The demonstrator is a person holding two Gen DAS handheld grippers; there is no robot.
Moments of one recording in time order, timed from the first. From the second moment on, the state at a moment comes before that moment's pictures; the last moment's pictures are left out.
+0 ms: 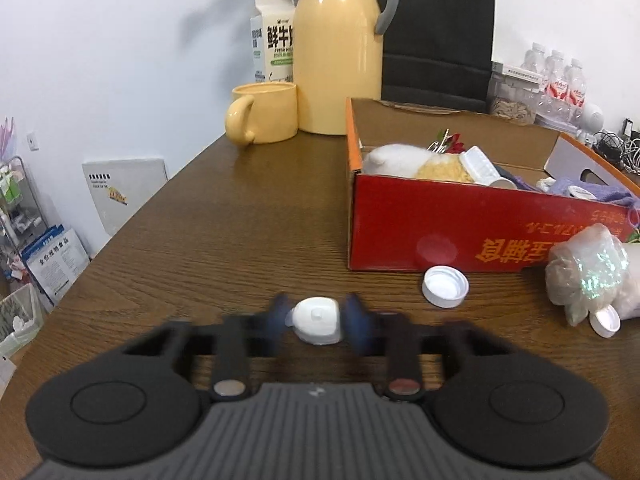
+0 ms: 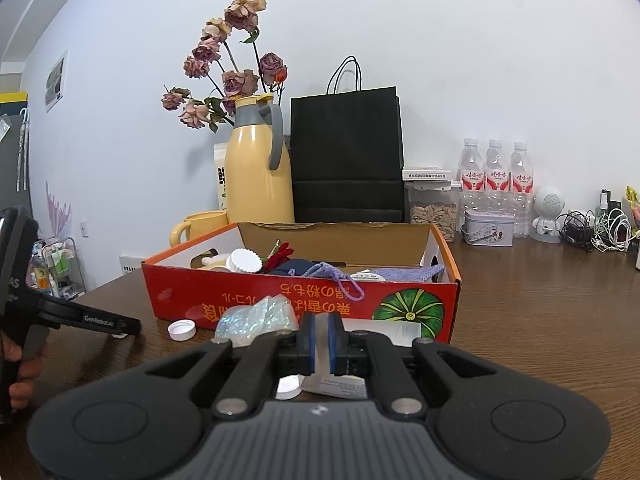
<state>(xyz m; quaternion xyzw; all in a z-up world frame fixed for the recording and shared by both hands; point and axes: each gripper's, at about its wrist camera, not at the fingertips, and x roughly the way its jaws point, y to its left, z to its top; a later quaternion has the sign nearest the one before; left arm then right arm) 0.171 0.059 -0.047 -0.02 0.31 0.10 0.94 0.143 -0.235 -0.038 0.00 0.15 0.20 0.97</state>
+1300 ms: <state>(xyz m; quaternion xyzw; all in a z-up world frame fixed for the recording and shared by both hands) 0.253 -0.013 0.042 -0.07 0.12 0.02 0.99 0.253 -0.195 0.028 0.03 0.07 0.21 0.97</state>
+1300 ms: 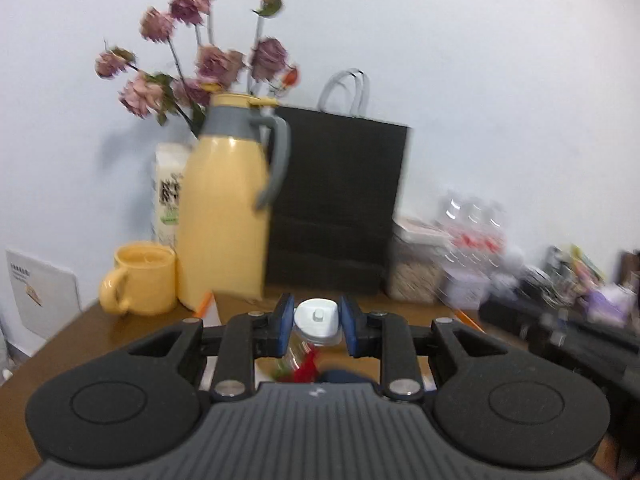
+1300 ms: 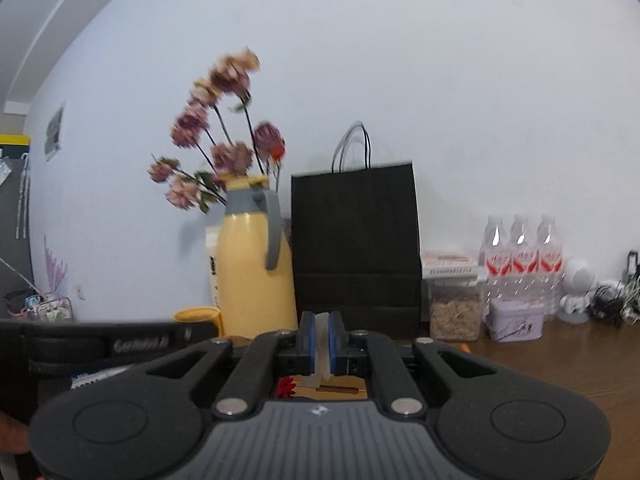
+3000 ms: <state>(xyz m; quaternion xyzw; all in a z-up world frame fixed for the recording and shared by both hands) 0.179 0.013 -0.010 -0.04 0.16 0.04 0.99 0.207 -0.230 -0.031 -0.04 0.19 0.13 0.97</state>
